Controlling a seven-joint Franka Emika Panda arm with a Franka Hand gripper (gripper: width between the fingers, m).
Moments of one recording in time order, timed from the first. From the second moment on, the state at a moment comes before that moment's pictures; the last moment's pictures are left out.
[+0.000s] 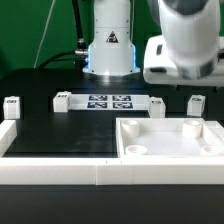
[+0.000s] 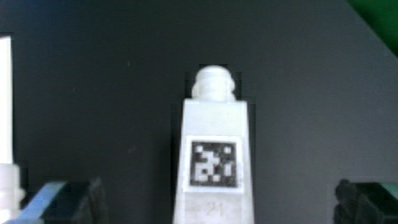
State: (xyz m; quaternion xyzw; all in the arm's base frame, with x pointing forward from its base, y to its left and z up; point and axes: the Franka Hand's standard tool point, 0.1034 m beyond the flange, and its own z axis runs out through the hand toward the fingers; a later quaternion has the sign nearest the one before) arm 0.390 0.166 0.037 -0.89 0.16 0.41 0.11
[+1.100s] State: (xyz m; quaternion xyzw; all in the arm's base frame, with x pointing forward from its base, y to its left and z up) arm 0.365 0.173 0.012 -0.89 0.16 0.42 0.09
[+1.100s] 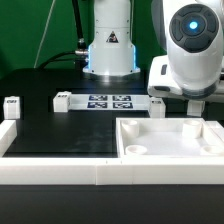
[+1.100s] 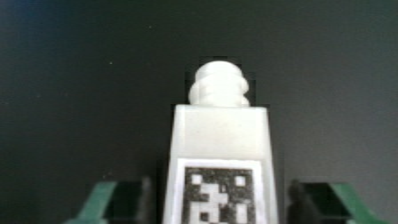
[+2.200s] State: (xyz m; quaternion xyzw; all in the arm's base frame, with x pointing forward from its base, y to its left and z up) arm 0.393 0.149 0.082 -0.89 0.16 0.41 0.11
